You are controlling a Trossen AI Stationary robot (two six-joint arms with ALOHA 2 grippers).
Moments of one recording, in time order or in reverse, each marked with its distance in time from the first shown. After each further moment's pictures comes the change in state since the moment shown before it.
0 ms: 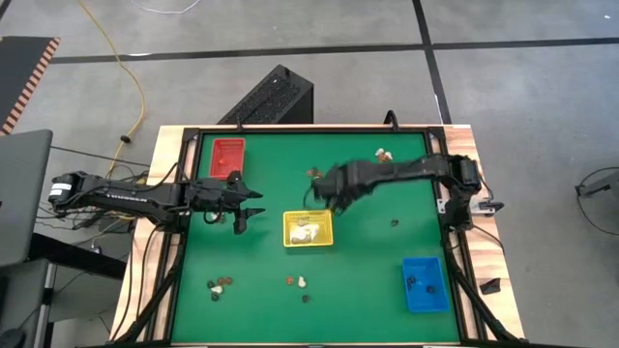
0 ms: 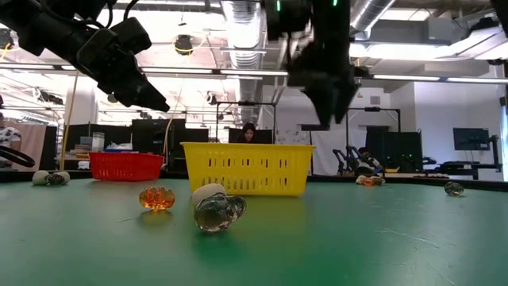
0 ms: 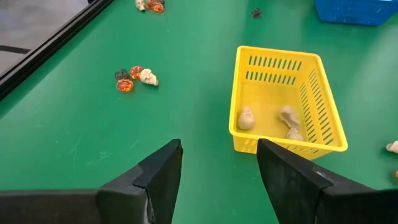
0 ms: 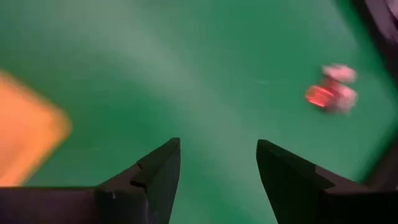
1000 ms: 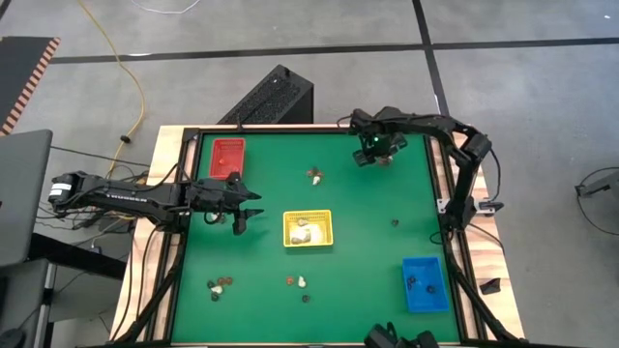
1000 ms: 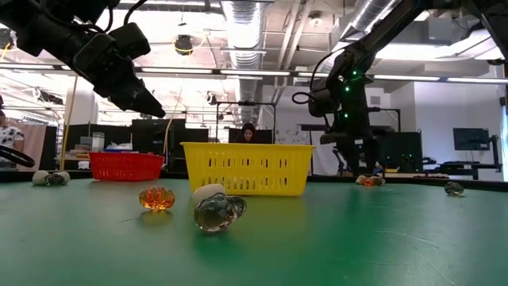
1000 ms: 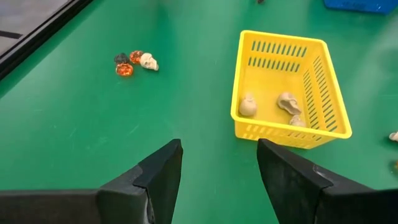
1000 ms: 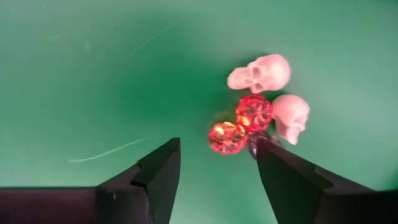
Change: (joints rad) left arm 0.000 0.000 0.000 -0.047 0.001 -0.022; right arm -0.644 0.008 -0.297 0.320 -0.274 -0.291
